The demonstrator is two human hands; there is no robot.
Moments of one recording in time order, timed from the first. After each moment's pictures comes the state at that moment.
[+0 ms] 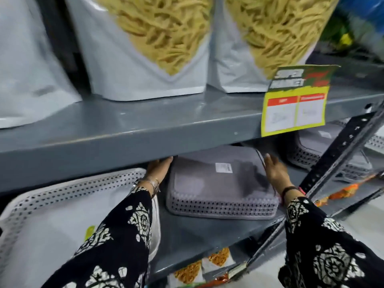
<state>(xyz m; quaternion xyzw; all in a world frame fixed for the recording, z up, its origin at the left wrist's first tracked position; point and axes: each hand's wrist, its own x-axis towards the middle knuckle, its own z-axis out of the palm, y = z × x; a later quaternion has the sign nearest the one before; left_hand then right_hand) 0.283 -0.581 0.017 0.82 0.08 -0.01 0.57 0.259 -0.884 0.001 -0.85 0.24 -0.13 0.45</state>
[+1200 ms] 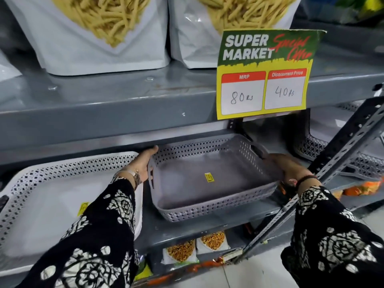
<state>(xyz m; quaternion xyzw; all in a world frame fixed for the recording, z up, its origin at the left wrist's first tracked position) 0.274 -0.587 -0.005 0.66 0.21 -0.19 0.70 0.278 -0.955 -0.019 -0.75 0.23 0.10 0.62</state>
